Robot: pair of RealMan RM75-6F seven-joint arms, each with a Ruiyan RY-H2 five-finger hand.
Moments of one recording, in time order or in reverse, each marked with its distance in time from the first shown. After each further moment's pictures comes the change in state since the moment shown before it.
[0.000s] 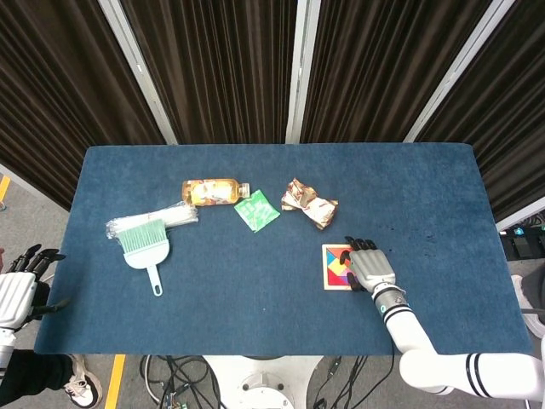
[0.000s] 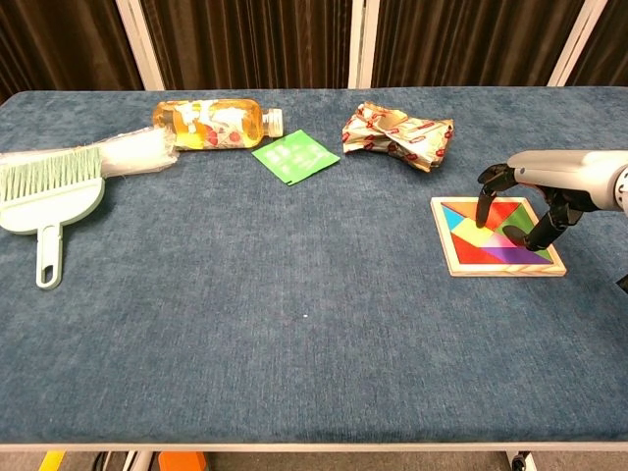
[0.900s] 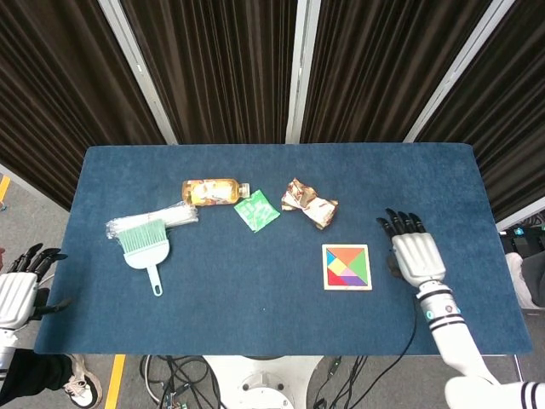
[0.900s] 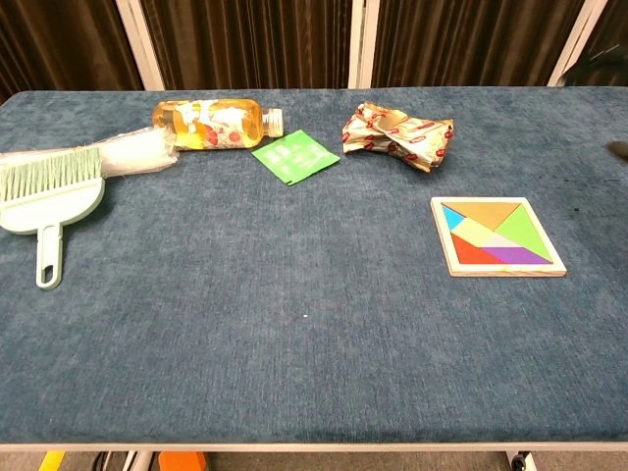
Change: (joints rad) left arm 0.003 0.019 -0.004 -0.060 0.005 0.022 0.063; right arm -0.208 0.222 -0.072 -0.072 -0.485 0.260 0.115
